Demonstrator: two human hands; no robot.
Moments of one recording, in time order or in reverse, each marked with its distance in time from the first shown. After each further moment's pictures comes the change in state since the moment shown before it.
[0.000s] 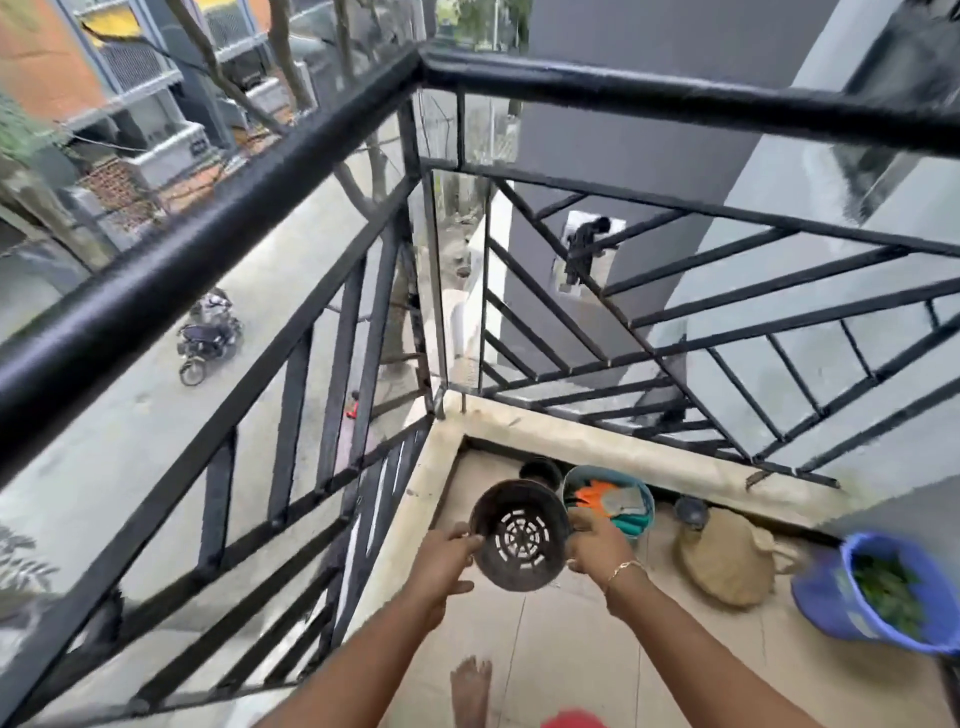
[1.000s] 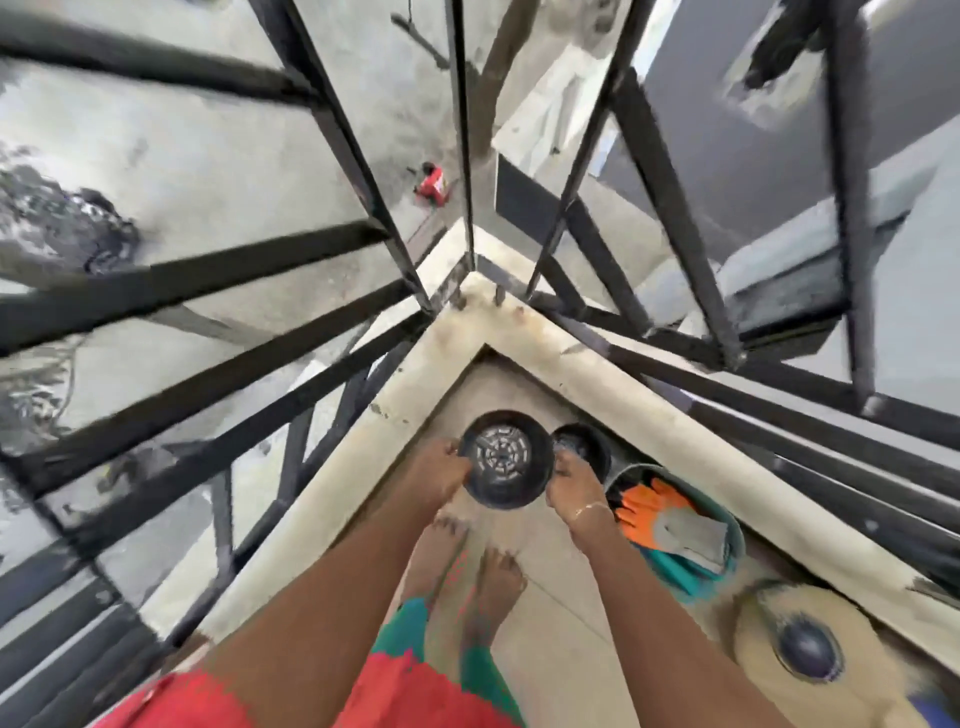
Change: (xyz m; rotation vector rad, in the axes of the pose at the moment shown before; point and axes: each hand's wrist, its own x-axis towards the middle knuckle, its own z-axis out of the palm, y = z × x) left_hand 0.447 -0.040 0.056 0.133 0.144 -0.345; right_hand 0.479 0.129 0.072 -0.483 -0.298 0.198
